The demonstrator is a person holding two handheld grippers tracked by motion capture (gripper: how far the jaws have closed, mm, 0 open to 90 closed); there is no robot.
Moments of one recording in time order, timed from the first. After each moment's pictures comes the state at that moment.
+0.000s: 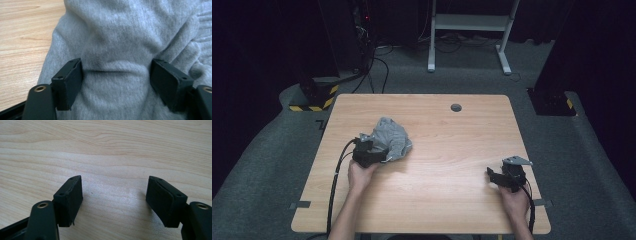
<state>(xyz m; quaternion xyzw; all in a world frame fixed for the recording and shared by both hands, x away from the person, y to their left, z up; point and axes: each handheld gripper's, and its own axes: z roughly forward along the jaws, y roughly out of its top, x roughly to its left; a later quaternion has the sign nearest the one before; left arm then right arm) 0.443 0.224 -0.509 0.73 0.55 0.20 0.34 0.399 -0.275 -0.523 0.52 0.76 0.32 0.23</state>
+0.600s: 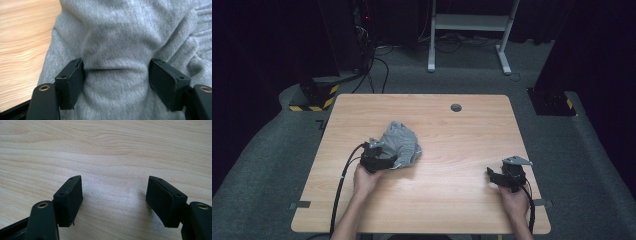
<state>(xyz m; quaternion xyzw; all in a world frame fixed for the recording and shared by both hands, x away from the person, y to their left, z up) 0.427 0.192 -0.511 0.77 0.50 0.18 0.36 0.399 -0.275 -0.523 0.52 0.76 0.32 0.23</state>
